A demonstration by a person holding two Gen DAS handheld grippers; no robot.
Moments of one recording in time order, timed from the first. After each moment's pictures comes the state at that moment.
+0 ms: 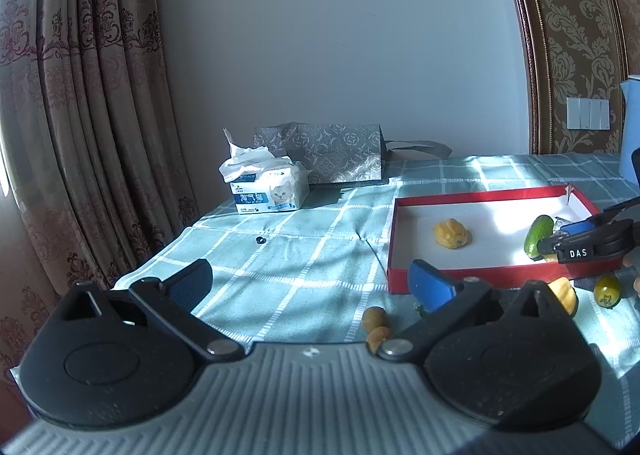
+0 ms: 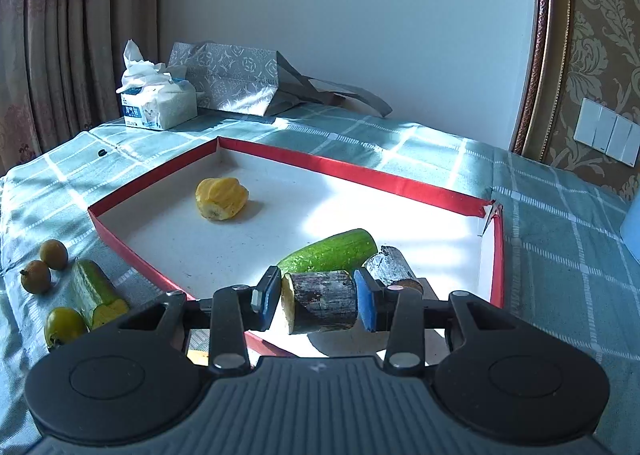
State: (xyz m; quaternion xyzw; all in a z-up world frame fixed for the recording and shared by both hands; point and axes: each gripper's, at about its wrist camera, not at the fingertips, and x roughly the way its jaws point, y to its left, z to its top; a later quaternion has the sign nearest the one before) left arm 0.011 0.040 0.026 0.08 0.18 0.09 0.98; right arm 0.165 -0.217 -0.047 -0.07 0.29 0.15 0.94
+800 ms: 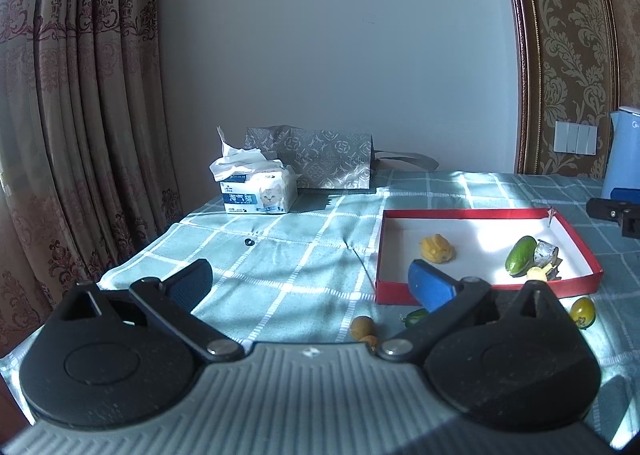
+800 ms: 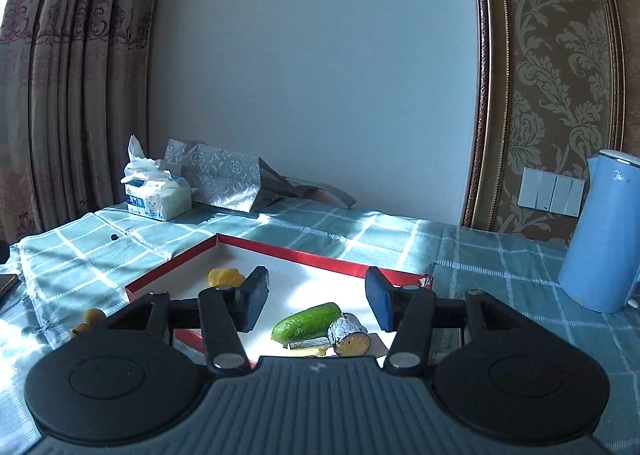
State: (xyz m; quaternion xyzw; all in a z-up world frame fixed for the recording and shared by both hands) left arm 0.008 0.062 0.044 0.03 0.19 0.05 0.98; right arm 0.066 -0.245 0.025 -0.04 0.15 0.12 0.98
